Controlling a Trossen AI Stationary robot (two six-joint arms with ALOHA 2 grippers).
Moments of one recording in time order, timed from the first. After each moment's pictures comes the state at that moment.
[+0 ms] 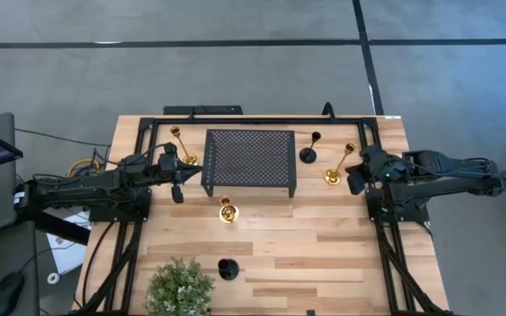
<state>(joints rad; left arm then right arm) 0.21 0.32 0.17 0.25 -0.01 0.07 0.01 0.52 0.68 -1.04 0.41 0.79</state>
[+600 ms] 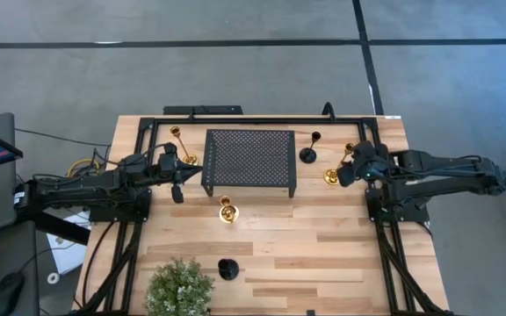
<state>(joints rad) 0.21 0.32 0.17 0.25 -0.01 0.07 -0.05 0.69 0.68 -1.03 0.63 0.79</state>
